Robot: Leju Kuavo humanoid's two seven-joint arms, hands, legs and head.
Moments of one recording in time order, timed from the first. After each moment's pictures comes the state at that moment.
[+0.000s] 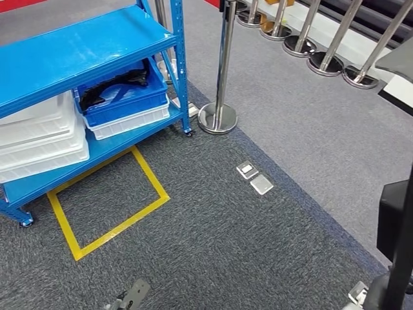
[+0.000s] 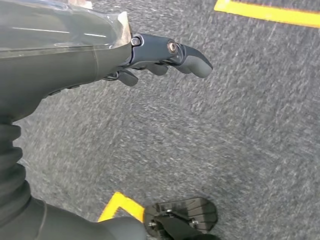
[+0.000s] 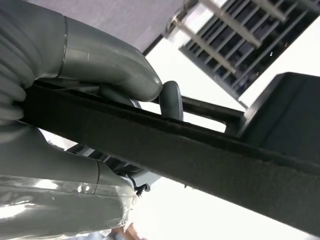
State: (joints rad) left arm -0.07 -0.22 0.94 -0.21 -1.27 0.29 -0.35; right arm 0.50 0.29 -0.02 -1.96 0.91 -0.70 -0.50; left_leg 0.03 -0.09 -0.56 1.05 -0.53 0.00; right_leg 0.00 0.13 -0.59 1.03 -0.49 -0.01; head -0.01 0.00
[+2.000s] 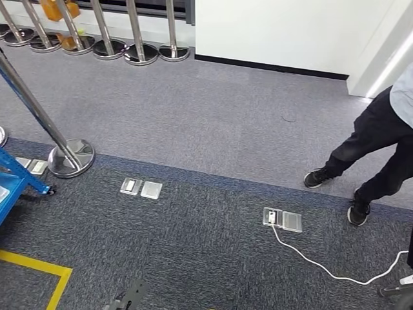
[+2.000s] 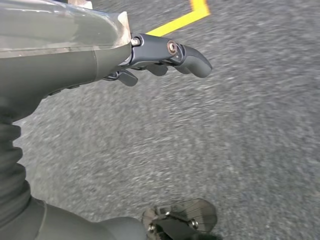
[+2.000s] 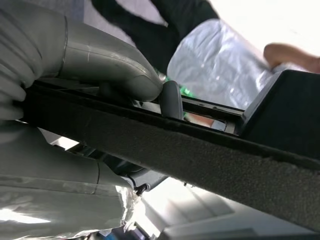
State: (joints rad) left arm -0.07 -0.22 0.96 -0.21 -1.26 0.29 -0.37; right arm 0.52 0.35 -0.14 -1.99 0.85 -0.70 -0.56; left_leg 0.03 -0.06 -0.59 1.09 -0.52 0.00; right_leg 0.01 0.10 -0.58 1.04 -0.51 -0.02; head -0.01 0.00
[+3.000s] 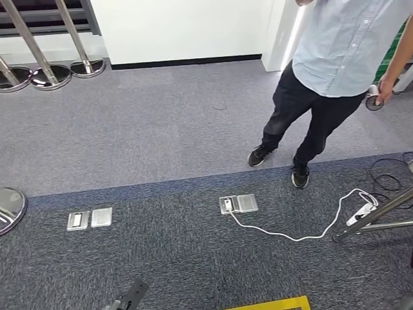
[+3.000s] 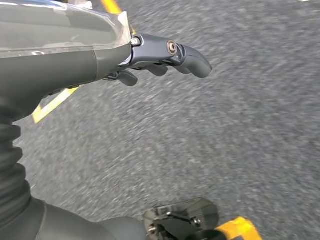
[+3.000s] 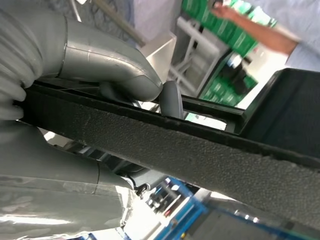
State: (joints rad) left arm -0.07 -0.23 0.96 -0.21 -1.27 0.30 -0.36; right arm 0.53 0.36 -0.17 -1.99 0.85 -0.70 -0.56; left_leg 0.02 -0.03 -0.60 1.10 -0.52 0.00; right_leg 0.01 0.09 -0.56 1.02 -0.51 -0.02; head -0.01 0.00
